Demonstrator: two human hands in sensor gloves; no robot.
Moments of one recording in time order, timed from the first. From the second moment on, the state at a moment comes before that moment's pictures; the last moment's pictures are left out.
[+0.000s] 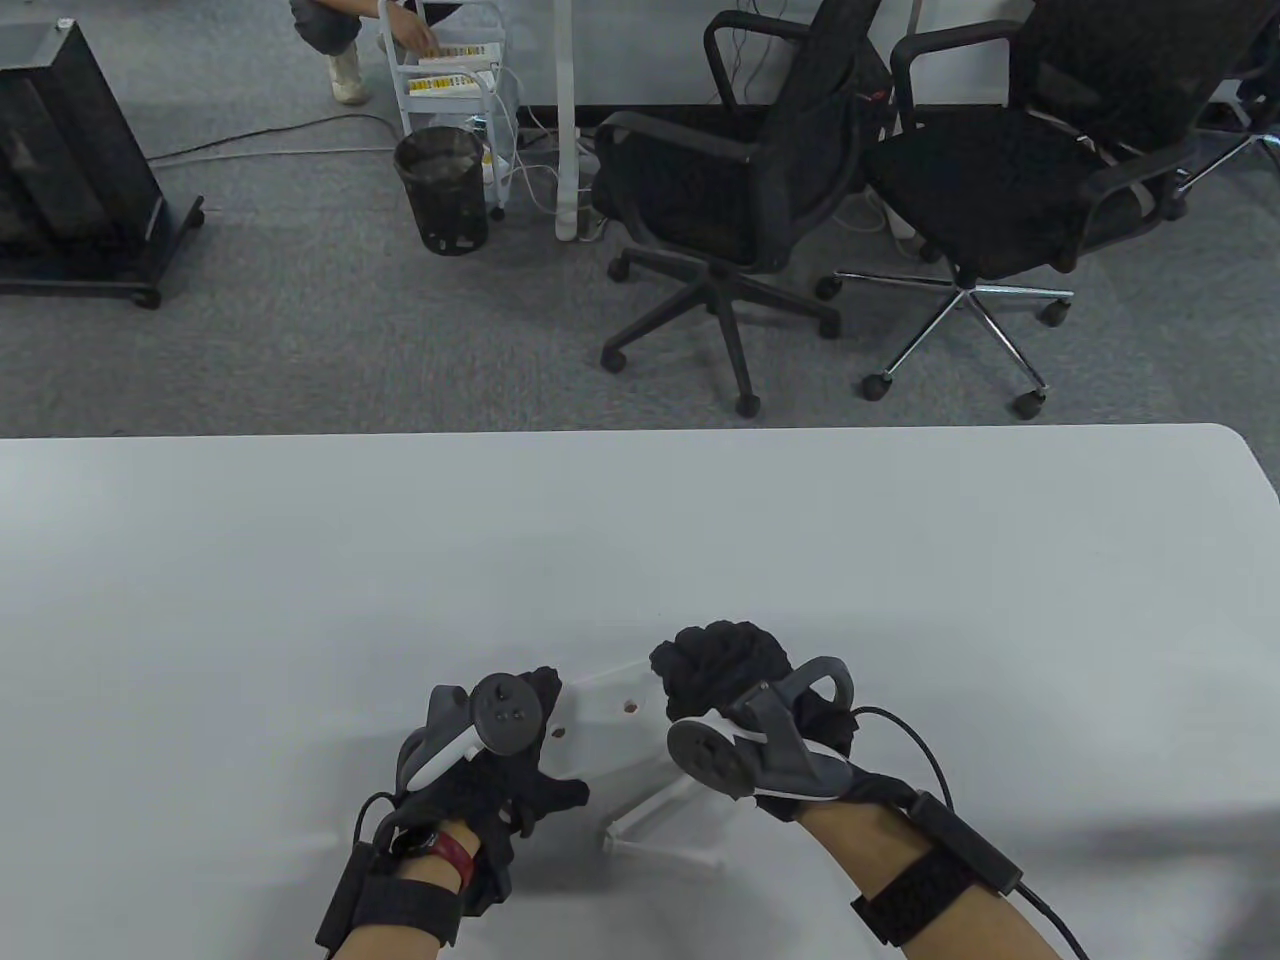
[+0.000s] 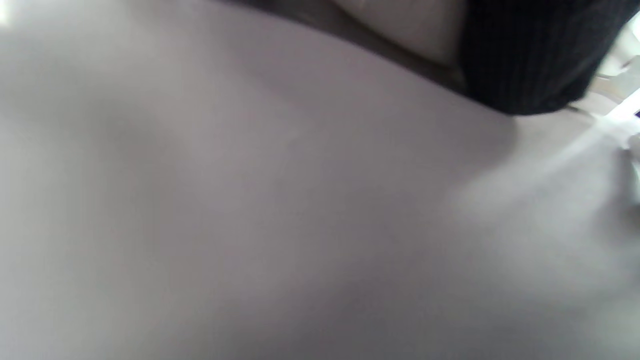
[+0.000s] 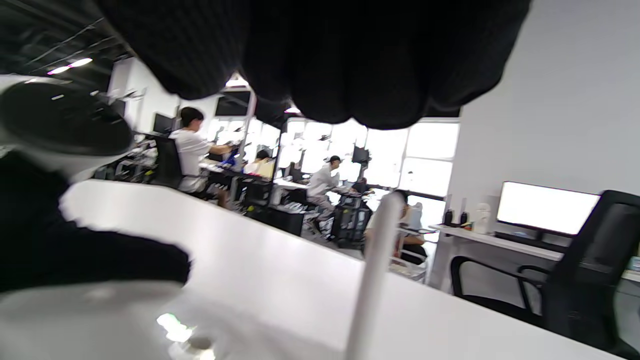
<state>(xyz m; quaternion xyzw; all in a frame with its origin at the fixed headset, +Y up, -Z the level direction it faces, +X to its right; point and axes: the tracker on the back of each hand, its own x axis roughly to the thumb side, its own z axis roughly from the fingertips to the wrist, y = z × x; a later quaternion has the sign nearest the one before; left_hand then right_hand) -0.167 -0.788 -0.337 -0.23 -0.09 0.17 0.95 0.059 -0.646 -0.290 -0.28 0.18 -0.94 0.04</state>
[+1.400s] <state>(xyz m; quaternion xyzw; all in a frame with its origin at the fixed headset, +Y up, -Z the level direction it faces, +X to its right) -0.167 -0.790 -0.338 -0.23 -0.09 0.17 0.95 0.035 -0.753 -0.271 -0.29 0.03 -0.95 0.14</state>
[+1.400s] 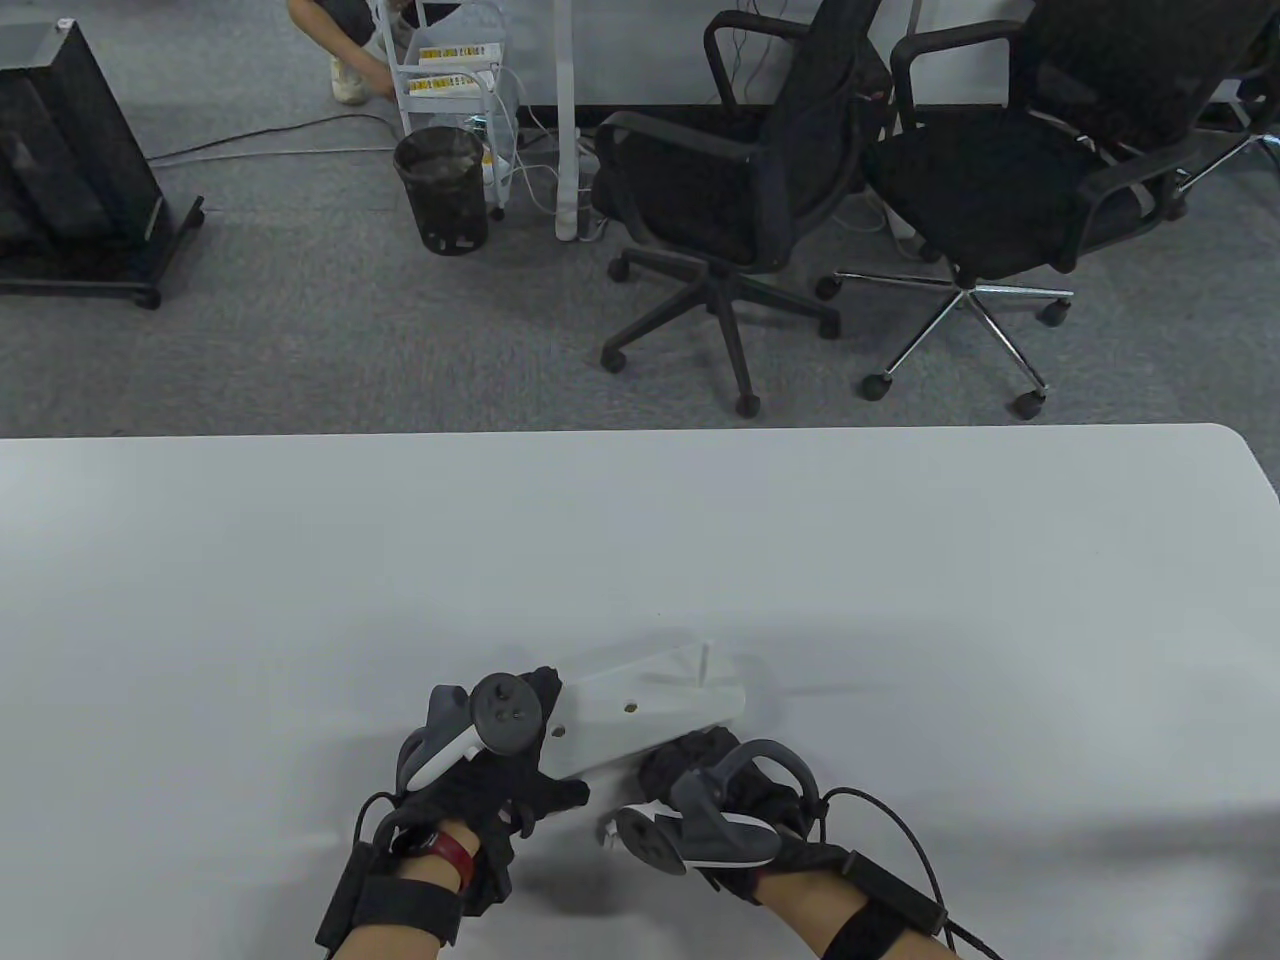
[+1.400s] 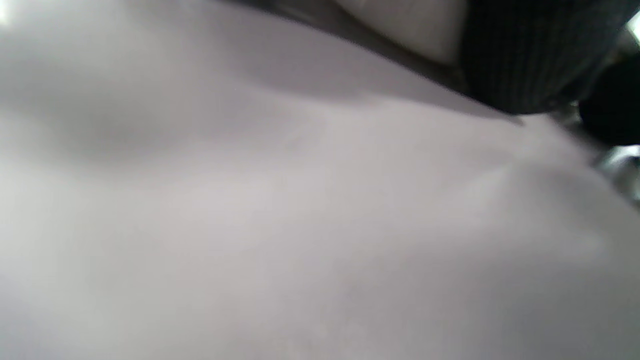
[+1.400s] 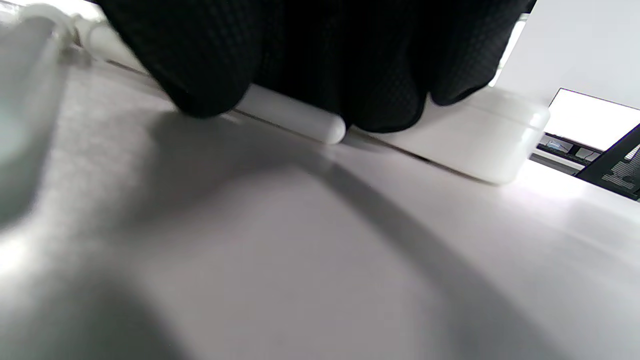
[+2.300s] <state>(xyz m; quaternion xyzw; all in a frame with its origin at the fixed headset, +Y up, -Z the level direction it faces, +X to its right) -0.167 -0.791 -0.339 -0.23 -0.09 0.17 0.95 0.031 -0.740 -0.285 -0.27 -0.04 -0.95 0.14</state>
